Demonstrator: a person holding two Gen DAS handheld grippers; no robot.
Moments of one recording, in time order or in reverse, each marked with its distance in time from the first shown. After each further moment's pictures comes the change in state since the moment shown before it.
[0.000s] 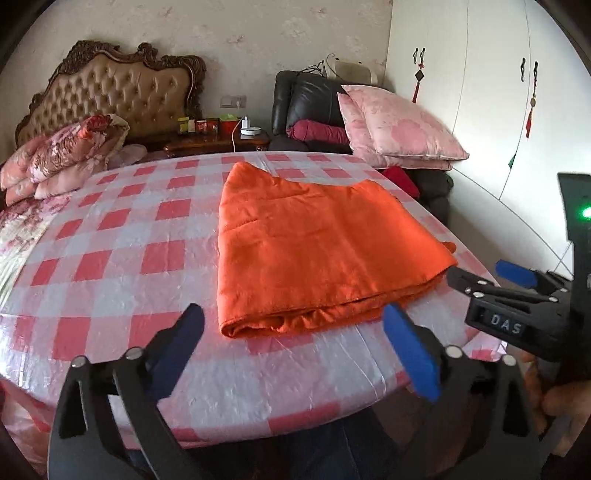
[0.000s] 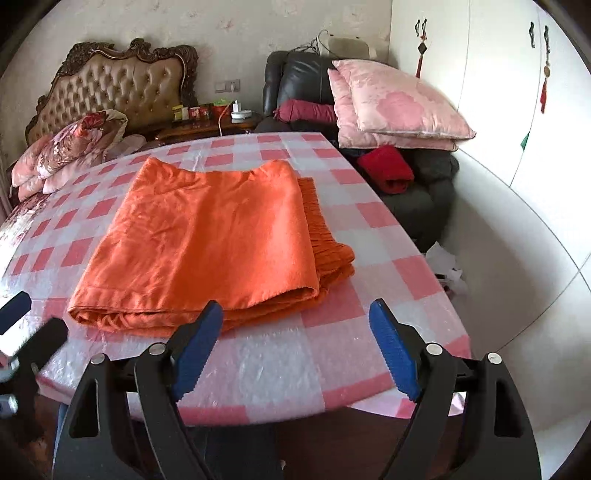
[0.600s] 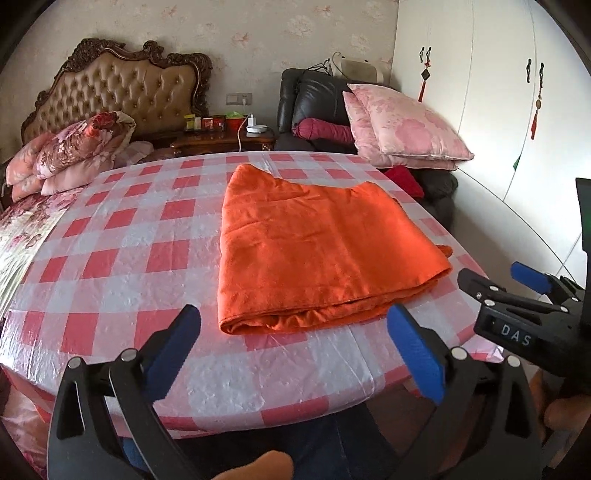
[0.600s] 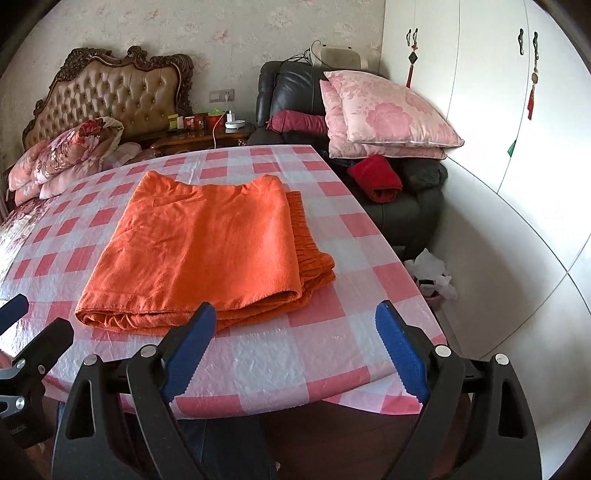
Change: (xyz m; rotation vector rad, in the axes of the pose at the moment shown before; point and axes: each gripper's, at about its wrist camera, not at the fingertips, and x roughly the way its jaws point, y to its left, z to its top) left arm -0.009 -0.008 0.008 -0.022 0.015 0.024; right arm -0.016 -0.006 0.000 0.003 -0.016 -0.024
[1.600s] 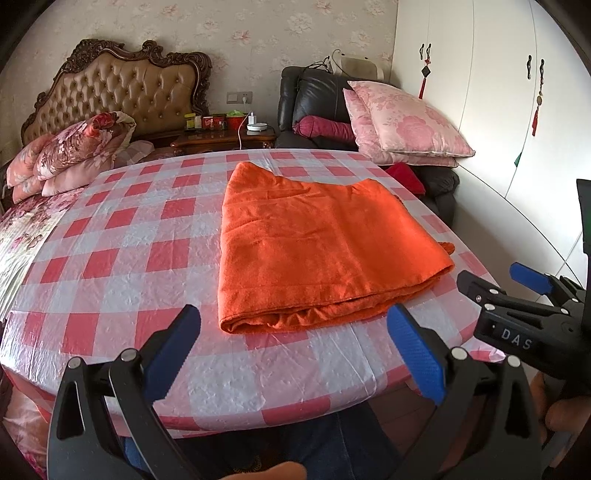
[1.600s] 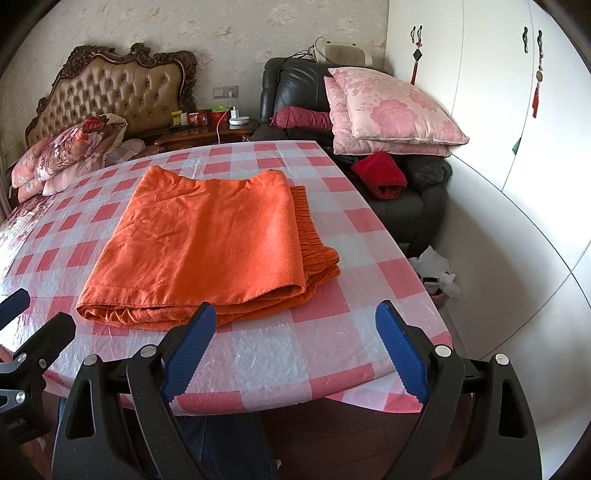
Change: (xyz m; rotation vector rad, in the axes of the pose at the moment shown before) left arm 0.001 -0.001 -0.001 0.005 0.008 0.005; right arm 0.003 0.005 -0.004 -0.004 0.009 0.010
